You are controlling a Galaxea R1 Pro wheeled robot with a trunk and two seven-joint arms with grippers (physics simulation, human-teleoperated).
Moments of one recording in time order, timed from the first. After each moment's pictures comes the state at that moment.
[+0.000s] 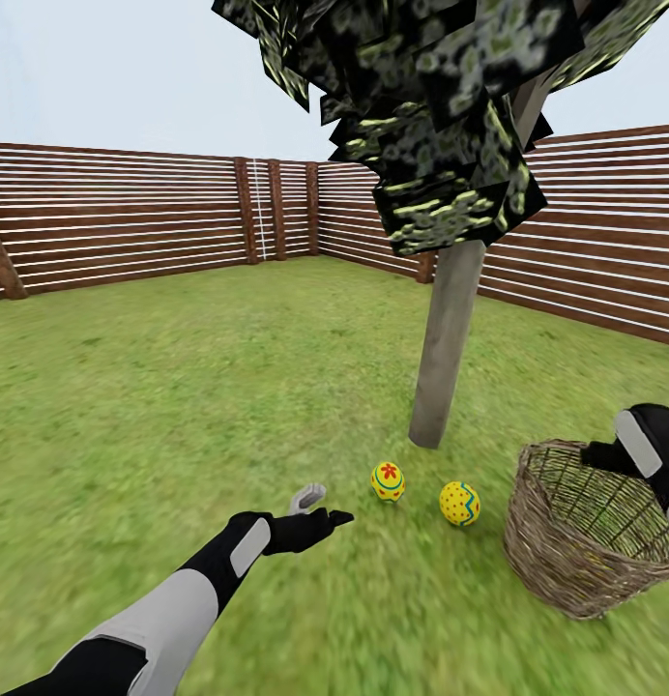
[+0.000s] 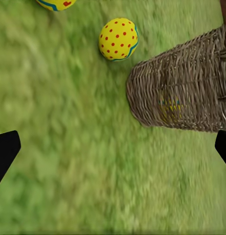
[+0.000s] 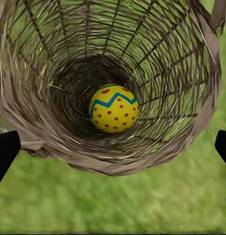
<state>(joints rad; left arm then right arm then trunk) -0.78 -0.15 -0.15 -0.36 0.57 0.54 -0.39 -0.98 -0.50 0.02 -0.69 -0.49 1.04 -0.41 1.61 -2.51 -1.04</state>
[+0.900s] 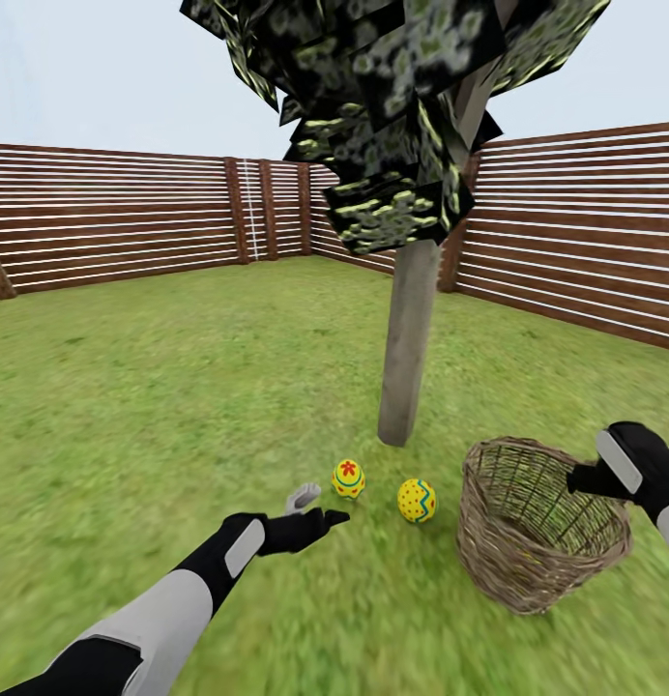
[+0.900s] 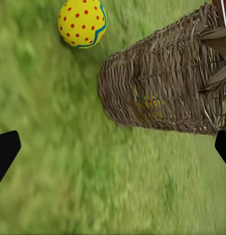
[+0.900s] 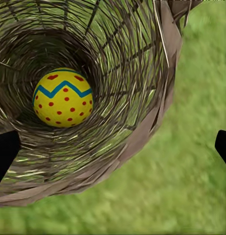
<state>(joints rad) -0.78 -0.13 -0.15 -0.35 0.57 0.54 -0.43 -0.98 -0.50 0.18 -0.57 -0.50 1.04 -0.29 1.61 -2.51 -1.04</state>
